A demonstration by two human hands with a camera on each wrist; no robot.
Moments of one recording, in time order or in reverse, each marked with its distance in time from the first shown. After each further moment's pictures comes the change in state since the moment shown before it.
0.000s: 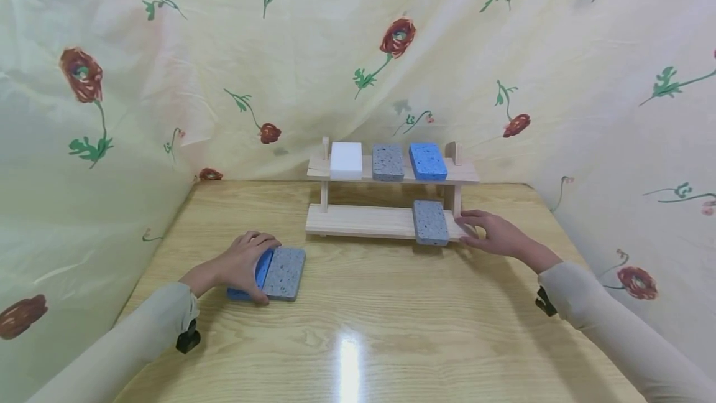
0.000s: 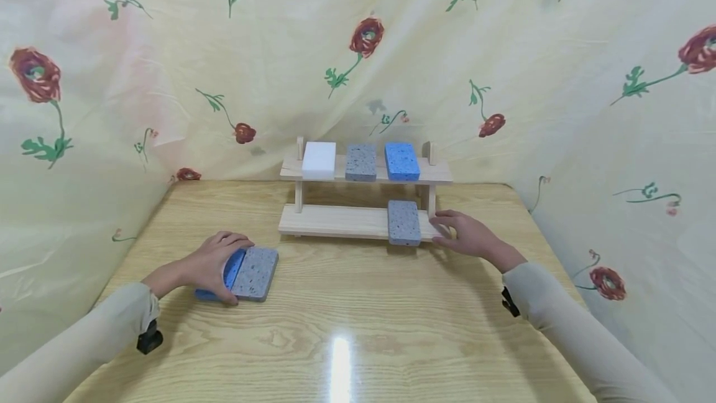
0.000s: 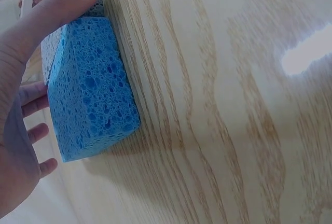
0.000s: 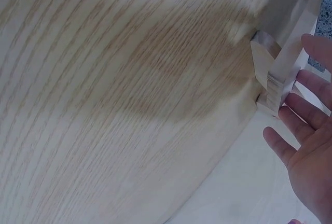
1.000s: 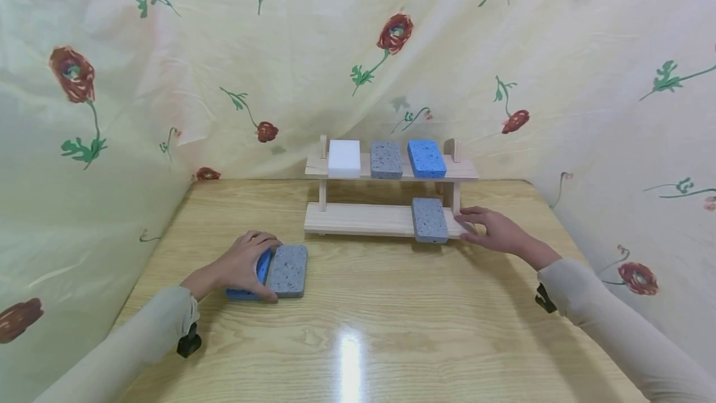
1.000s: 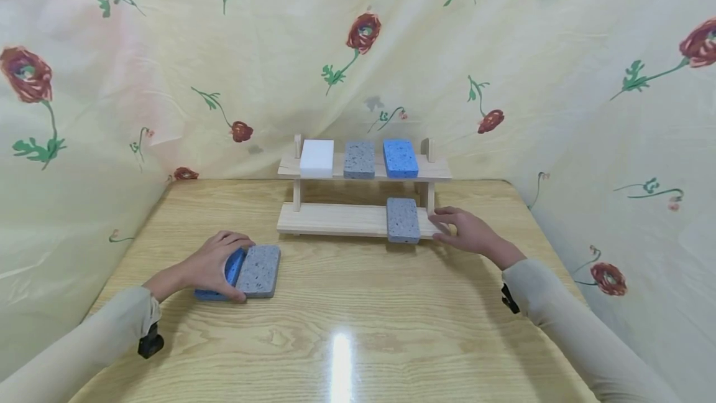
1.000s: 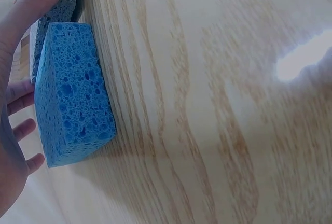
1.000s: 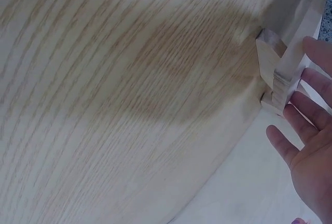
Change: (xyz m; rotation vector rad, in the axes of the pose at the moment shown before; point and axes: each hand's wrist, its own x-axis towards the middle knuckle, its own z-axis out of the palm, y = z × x) left_hand 0.006 -0.005 0.015 -0.023 0.098 0.018; right_hand -0.001 0.006 0.001 -0.009 0.019 -0.043
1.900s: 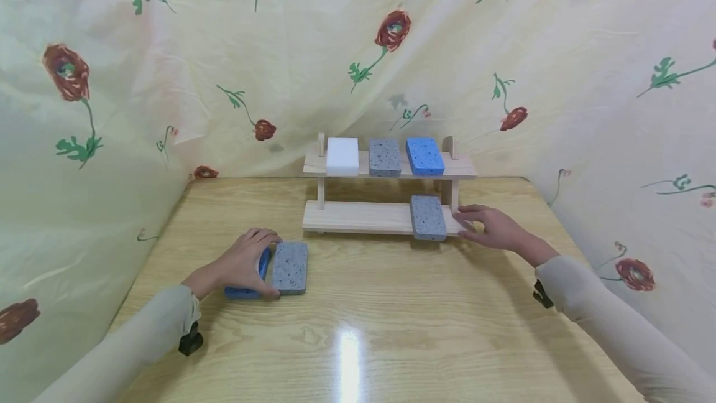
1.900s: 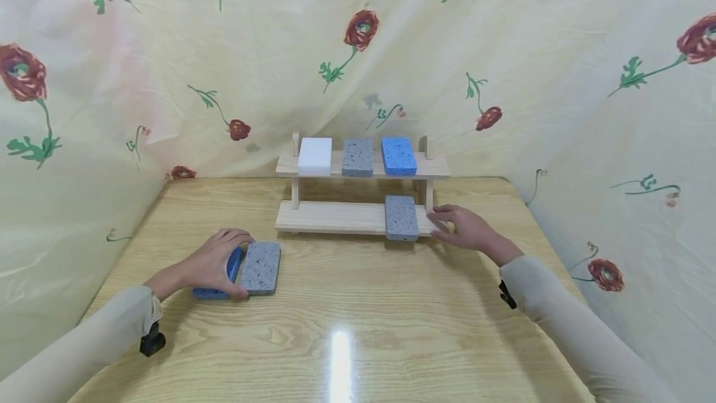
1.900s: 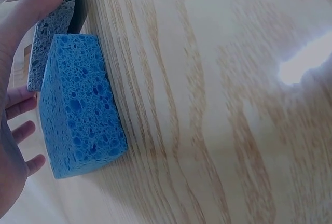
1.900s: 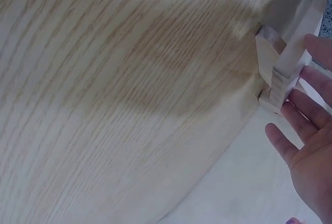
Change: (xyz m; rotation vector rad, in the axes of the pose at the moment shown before) left_hand 0.006 0.008 -0.002 0.034 0.011 -0.008; right_hand 0.001 -0.007 -0.004 -0.024 -0.020 0.016
